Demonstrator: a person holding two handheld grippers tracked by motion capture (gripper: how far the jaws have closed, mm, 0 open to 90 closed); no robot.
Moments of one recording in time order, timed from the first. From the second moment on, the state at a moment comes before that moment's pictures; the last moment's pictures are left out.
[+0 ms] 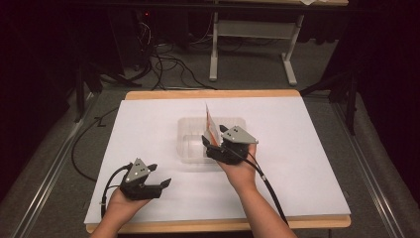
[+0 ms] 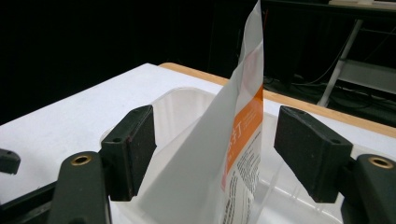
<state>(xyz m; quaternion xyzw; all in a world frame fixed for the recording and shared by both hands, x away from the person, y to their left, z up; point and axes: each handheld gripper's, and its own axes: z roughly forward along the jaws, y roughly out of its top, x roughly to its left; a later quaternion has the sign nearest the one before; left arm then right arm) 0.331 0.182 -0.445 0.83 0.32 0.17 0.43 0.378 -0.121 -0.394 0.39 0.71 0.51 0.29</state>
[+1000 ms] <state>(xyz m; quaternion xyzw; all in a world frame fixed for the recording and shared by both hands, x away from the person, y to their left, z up) 0.332 0.197 -0.442 0.81 0.34 0.17 0.45 0.318 -0.202 -0.399 0.40 0.72 0.48 0.29</state>
